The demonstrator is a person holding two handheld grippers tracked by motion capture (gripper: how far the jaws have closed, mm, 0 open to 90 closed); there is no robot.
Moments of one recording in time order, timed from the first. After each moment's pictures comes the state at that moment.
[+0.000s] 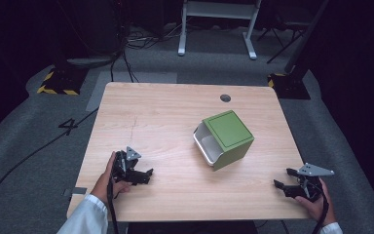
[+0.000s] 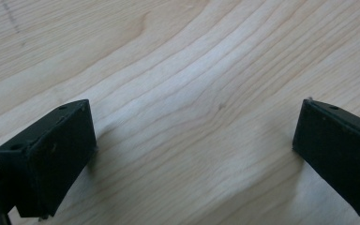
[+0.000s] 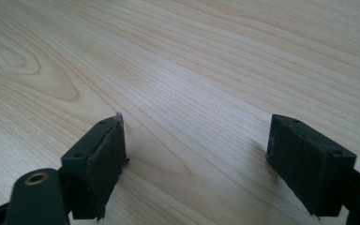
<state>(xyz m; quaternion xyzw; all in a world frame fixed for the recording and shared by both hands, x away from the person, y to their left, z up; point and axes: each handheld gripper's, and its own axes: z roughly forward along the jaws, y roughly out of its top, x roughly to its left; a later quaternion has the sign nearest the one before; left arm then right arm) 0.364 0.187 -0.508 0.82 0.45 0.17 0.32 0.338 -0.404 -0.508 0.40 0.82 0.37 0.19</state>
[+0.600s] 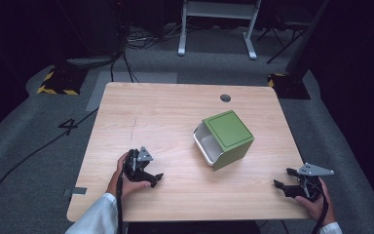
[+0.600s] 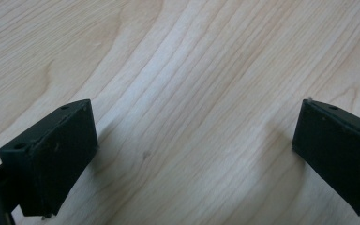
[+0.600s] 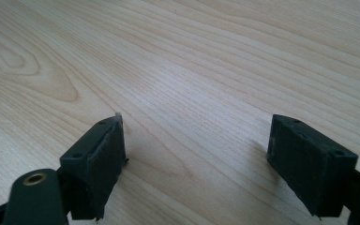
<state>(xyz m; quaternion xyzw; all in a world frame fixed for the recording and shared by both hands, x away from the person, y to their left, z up) 0.374 0.161 -0.506 0.87 0.34 0.12 0.33 0.338 -0.404 -0.508 0.40 0.82 0.36 0.19</state>
